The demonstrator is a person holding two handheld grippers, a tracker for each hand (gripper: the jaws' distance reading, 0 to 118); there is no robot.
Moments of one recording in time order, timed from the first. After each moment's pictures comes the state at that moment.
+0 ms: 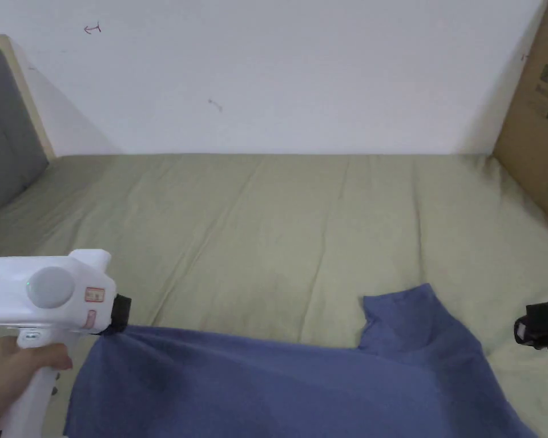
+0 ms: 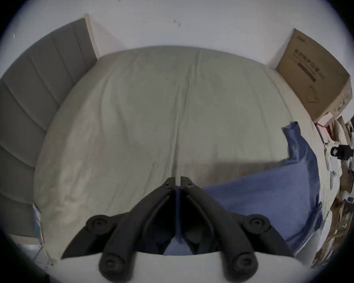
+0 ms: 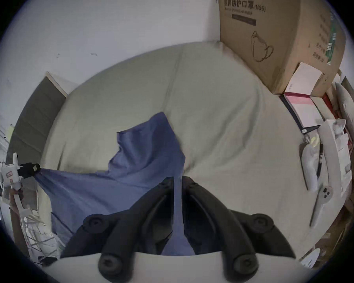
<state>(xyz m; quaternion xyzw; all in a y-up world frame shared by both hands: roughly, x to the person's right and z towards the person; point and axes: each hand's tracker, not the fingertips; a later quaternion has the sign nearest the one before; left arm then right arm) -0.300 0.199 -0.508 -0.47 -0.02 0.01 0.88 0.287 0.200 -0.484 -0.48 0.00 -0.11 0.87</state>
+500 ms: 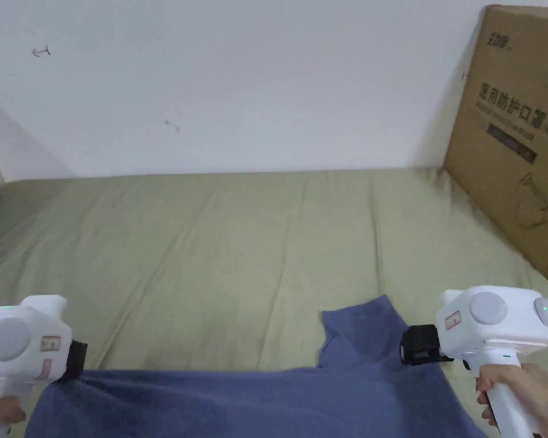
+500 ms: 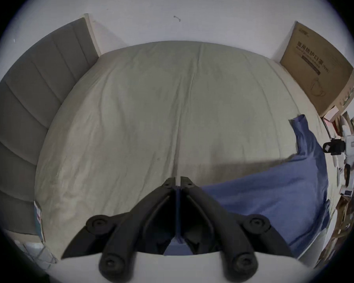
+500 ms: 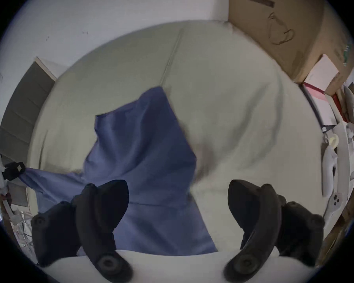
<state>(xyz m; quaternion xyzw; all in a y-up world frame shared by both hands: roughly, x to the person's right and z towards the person) -0.299 0.159 -0.529 -0.48 0.00 -0.01 0.87 0.262 0.097 -0.573 -0.56 0.00 -0.07 0.83</state>
